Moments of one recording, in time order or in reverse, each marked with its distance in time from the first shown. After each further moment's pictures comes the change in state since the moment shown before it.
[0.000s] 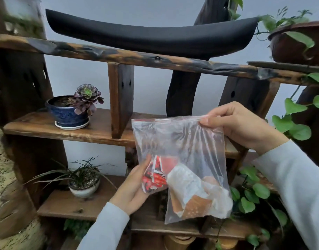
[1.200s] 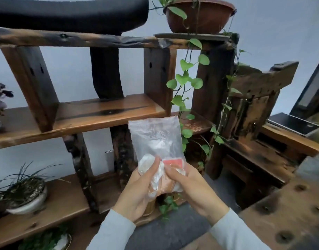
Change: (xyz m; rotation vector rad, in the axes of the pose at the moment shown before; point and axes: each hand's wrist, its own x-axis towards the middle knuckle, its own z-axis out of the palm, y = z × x) left_hand -0.104 -0.098 0.093 0.255 -0.217 -0.175; right_hand -0.229 0.121 0.136 0.473 0.571 0.230
